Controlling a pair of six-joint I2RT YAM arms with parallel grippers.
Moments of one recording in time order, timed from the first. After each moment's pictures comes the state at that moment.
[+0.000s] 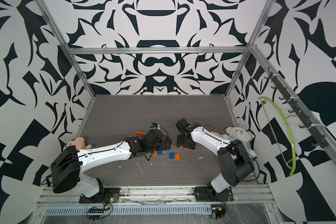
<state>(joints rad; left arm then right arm) -1.06 1.54 1.02 -0.31 -0.19 -0.95 0.53 1.54 0.99 -0.83 0.03 0.69</state>
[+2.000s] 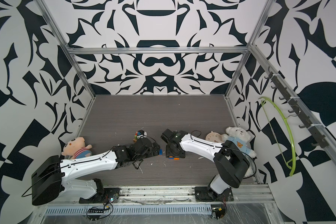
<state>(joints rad) -1.06 1.32 0.76 -0.30 -0.26 -1.06 0.82 1.56 0.99 -0.84 0.03 0.87</state>
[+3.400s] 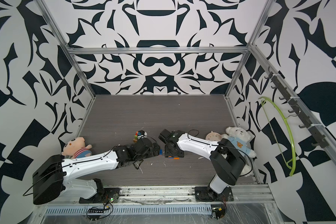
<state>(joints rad) -1.06 1.34 0.76 -0.30 -0.26 -1.06 0.83 1.61 1.02 -0.85 0.07 0.87</state>
